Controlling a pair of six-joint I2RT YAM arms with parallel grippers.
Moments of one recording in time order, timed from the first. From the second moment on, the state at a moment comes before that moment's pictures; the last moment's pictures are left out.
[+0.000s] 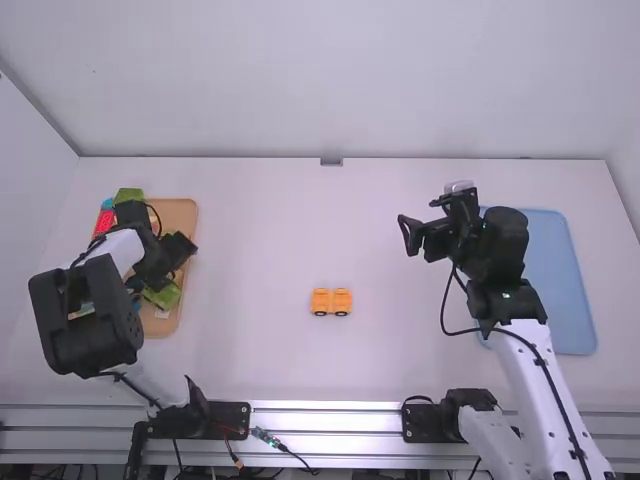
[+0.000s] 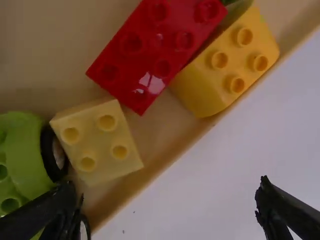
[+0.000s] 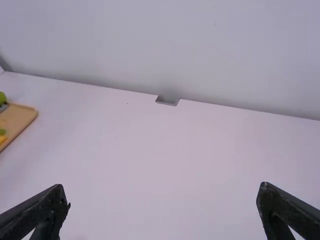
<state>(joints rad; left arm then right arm) 0.42 1.75 1.01 -0.56 0.13 -0.54 0.05 1.01 0.76 -0.17 -0.41 -0.03</state>
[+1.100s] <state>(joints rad) 0.41 1.75 0.93 -0.43 -0.02 -0.63 0.06 1.01 0.76 -0.17 -0.41 -0.03</state>
